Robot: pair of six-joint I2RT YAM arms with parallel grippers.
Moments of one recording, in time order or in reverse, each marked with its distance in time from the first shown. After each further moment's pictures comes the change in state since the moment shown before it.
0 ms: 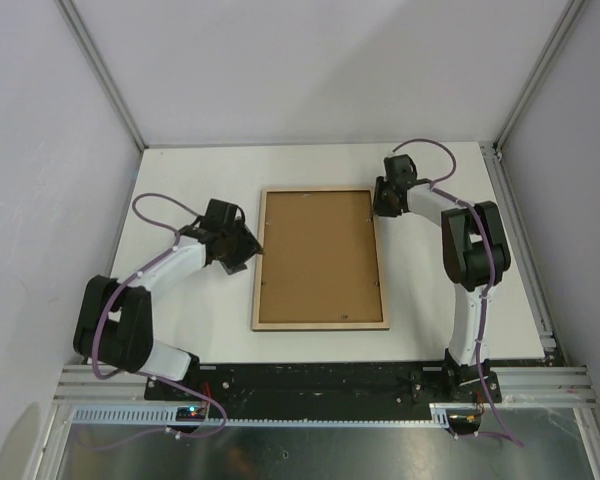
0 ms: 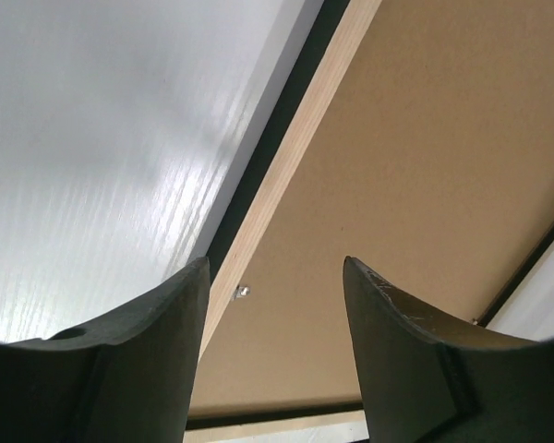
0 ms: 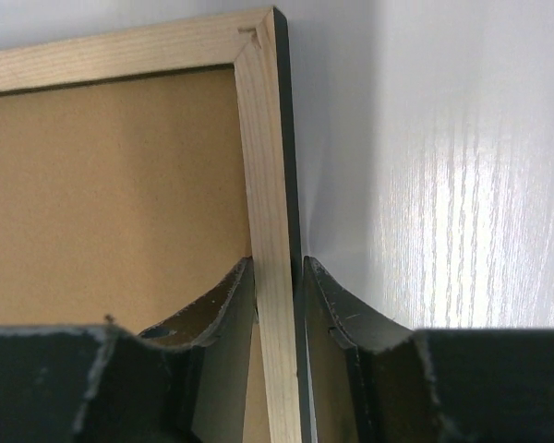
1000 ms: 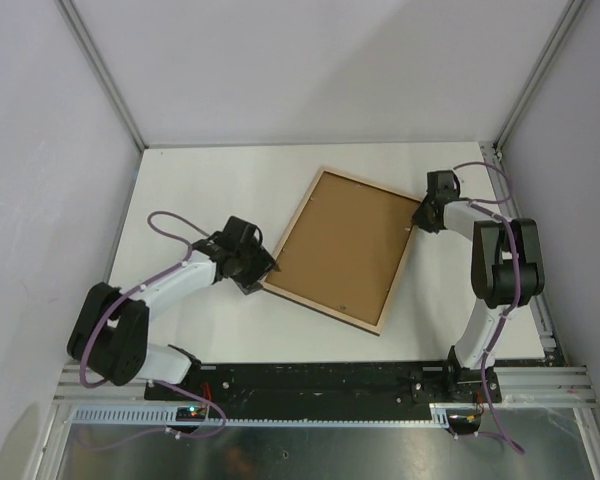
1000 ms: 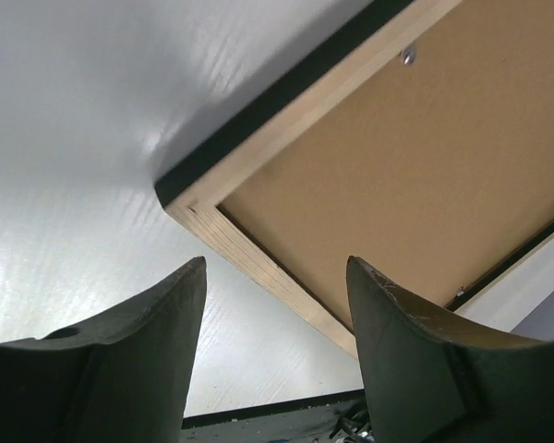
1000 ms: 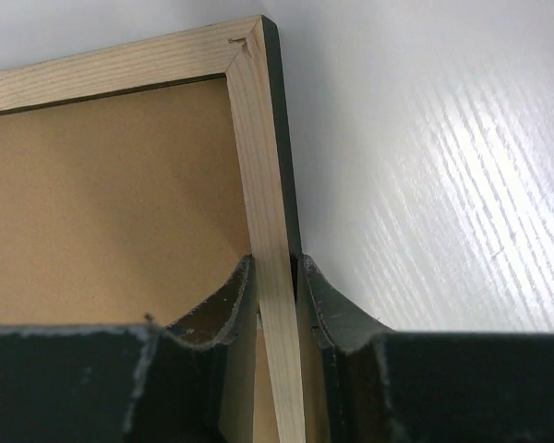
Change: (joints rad) left arm -0.160 -0.101 -0.113 -0.019 0.000 -0.259; right arm -0.185 -0.184 -0.265 0.051 0.141 0.212
